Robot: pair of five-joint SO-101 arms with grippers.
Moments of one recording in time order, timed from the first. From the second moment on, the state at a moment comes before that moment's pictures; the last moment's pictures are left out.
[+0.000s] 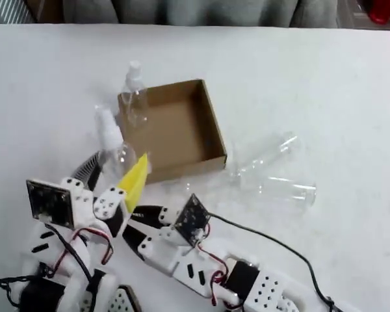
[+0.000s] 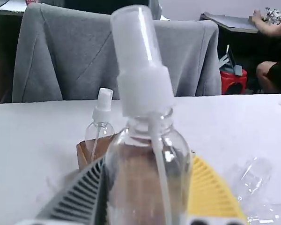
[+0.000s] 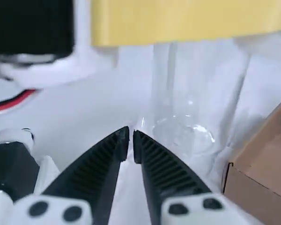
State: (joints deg) left arm 11.5 -102.3 64.8 59.6 7.8; right arm -61.8 -74.8 92.4 -1.8 -7.1
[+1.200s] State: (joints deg) left arm 6.5 -87.7 70.9 45.8 5.8; right arm -53.2 -75.3 92.5 3.9 6.5
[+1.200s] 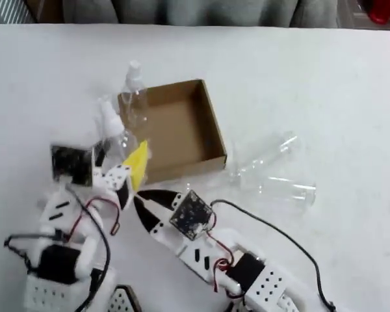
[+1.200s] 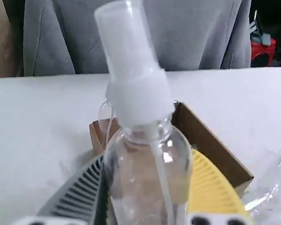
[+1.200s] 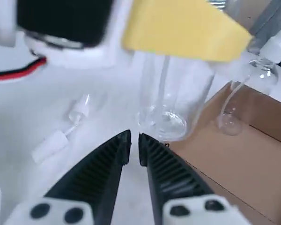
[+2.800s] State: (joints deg) left arm 2.4 -44.6 72.4 -3.4 5.8; right arm -12.1 -21.5 47.0 26.5 -4.2
